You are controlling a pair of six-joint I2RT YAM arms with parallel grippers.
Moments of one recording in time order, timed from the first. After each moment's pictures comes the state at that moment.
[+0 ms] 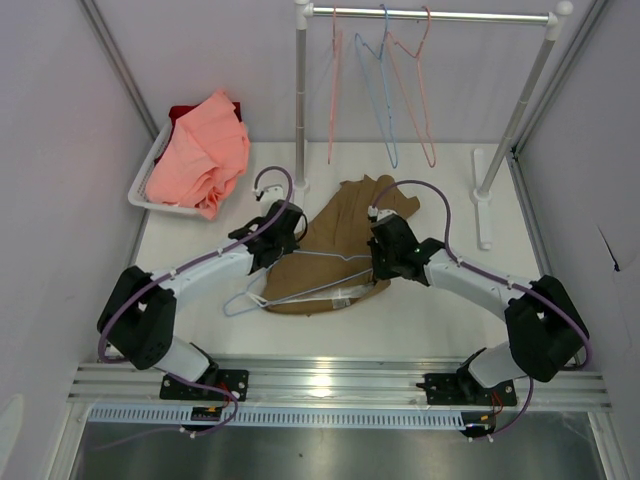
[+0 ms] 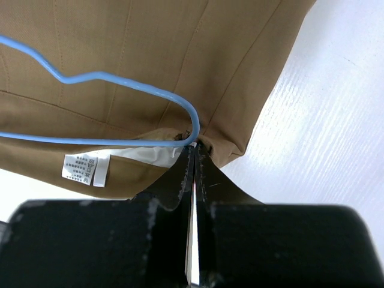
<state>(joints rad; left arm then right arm) -0.63 1.49 0.97 -0.31 -0.45 -0.65 0.67 1.45 0.91 -0.39 0.13 0.36</state>
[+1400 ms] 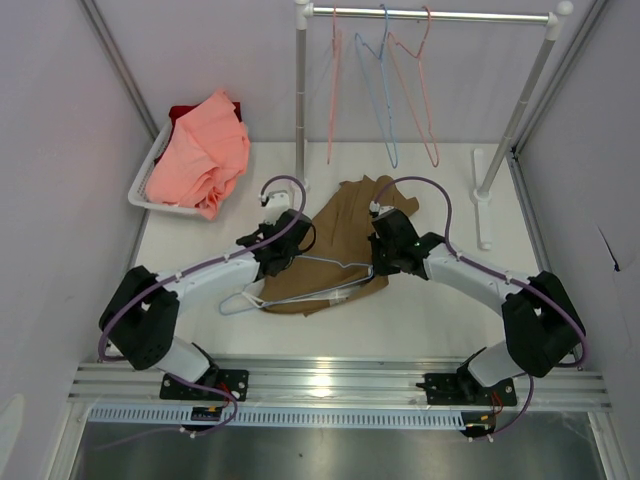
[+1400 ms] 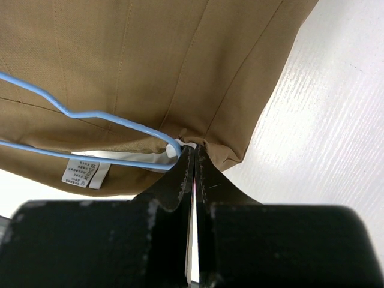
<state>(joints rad) -0.70 1.49 0.93 -0.30 -0.61 -0.65 0.65 1.49 0.96 -0.41 0.09 0.39</state>
